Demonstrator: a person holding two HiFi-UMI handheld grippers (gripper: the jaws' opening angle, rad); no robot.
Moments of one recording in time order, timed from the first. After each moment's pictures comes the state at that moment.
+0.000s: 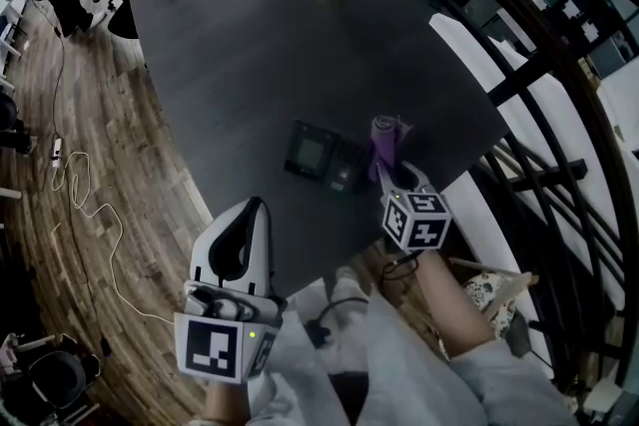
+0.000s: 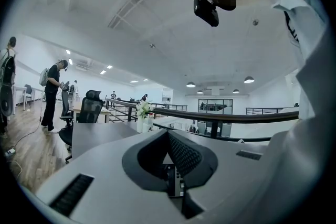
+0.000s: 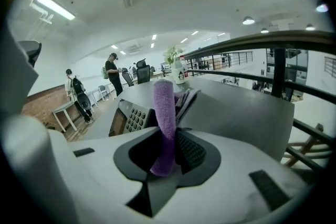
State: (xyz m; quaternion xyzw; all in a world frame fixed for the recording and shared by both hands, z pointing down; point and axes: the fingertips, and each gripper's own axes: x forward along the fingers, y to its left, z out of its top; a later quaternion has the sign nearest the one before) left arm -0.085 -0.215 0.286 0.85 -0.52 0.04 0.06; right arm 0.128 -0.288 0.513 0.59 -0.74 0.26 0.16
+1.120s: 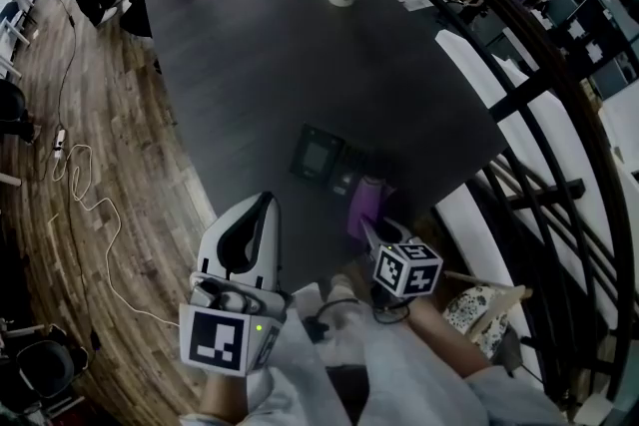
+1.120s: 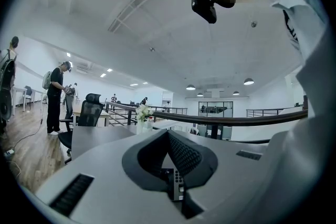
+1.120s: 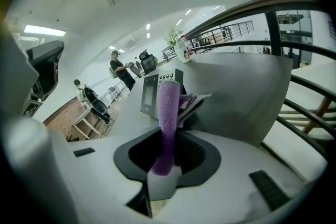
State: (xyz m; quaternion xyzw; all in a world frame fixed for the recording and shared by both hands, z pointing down) left arm -0.080 -0.210 0.276 0.85 -0.52 0.02 0.06; right arm 0.081 -0.190 0.537 0.52 -0.74 0.39 0.15
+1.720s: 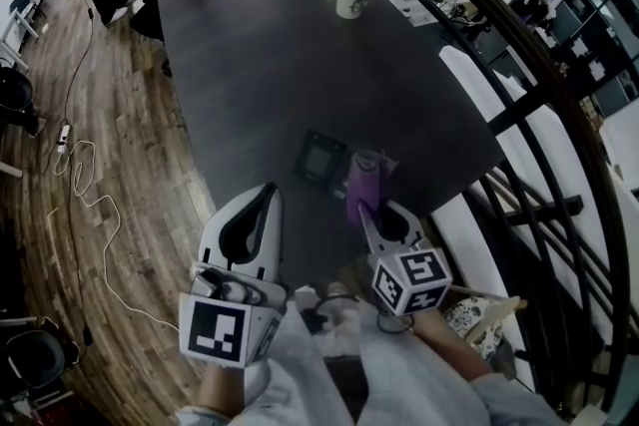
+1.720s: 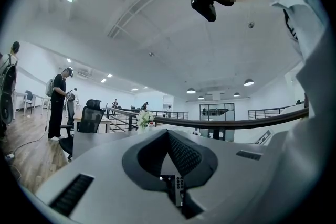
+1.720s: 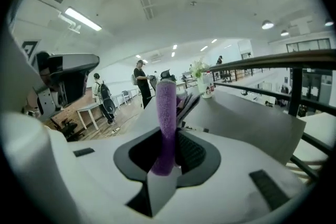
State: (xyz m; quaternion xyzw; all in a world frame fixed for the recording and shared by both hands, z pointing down) left arm -0.081 -0.210 0.248 0.85 -0.52 -0.01 0.02; right arm 0.059 -0.217 0.416 0.51 -0.83 0.21 0.12
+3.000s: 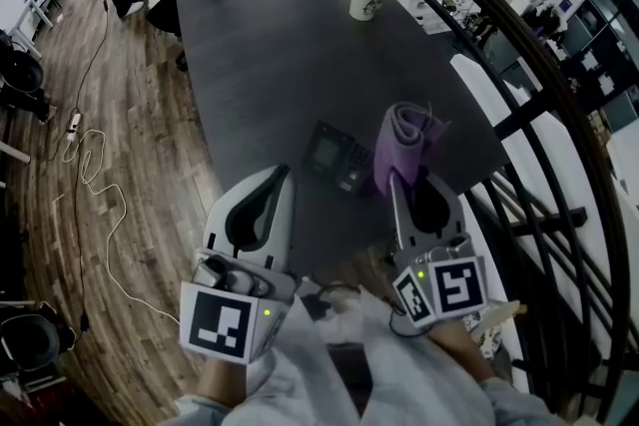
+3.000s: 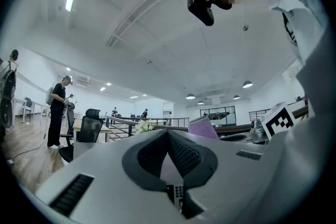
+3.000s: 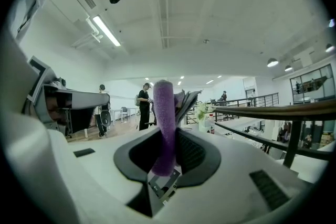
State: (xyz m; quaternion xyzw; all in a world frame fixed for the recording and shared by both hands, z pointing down) left arm -0.072 -0.191 0.224 0.85 -0.53 -0.02 0.00; right arm 0.070 -0.217 0.282 0.53 -0.84 0.04 0.03
